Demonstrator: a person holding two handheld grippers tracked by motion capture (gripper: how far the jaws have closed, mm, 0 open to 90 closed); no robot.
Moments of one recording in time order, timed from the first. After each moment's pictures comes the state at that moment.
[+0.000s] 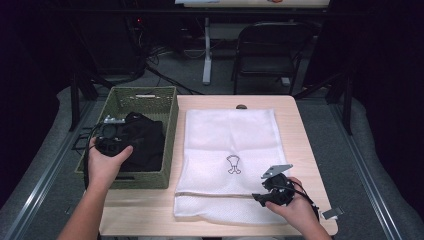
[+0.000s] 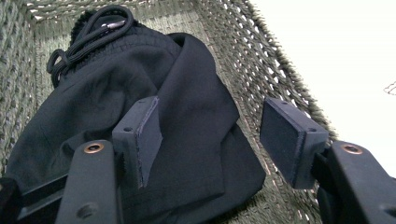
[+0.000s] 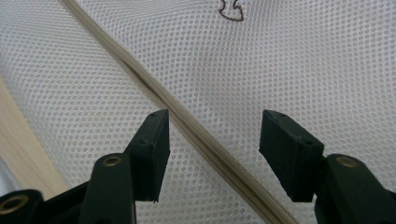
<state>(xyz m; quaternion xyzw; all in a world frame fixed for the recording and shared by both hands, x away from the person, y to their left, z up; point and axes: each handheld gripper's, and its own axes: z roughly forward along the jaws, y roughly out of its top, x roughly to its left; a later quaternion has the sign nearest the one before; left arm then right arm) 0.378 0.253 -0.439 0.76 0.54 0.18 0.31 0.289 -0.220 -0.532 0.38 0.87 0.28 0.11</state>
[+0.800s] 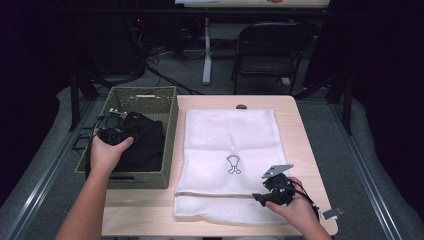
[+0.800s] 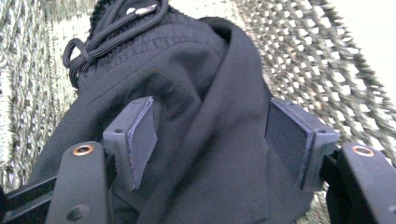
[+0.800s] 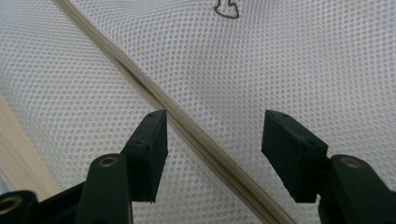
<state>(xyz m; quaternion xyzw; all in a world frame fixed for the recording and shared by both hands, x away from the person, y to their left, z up) 0.424 0.265 -0.456 0.76 0.57 0.16 0.26 0.290 -0.222 -0.535 0.39 0.87 0.28 0.10</state>
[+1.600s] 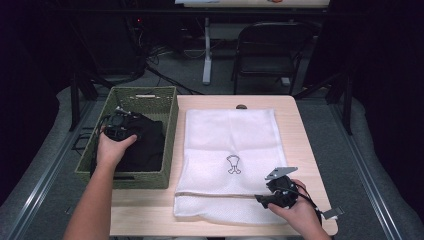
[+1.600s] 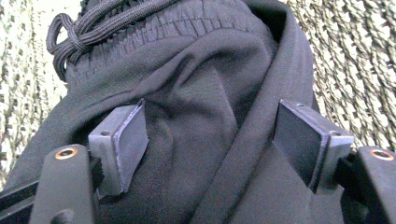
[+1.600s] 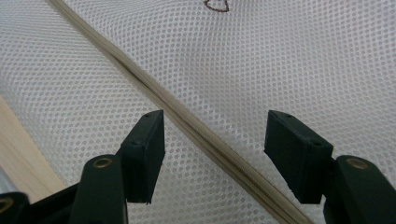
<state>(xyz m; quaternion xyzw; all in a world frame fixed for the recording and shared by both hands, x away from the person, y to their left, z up) 0.457 0.270 -0.485 0.76 0.60 0.13 0.22 0.282 -0.228 -0.534 0.41 0.86 0.28 0.12</state>
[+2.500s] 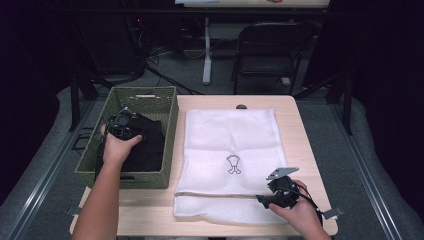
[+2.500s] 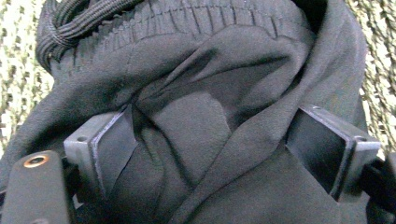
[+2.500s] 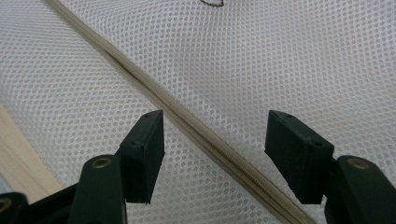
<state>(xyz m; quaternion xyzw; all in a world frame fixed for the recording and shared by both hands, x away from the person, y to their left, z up) 0.473 0.262 -0.503 0.75 0.62 0.15 0.18 0.282 -0.231 -0.536 0.41 0.86 0.28 0.12</state>
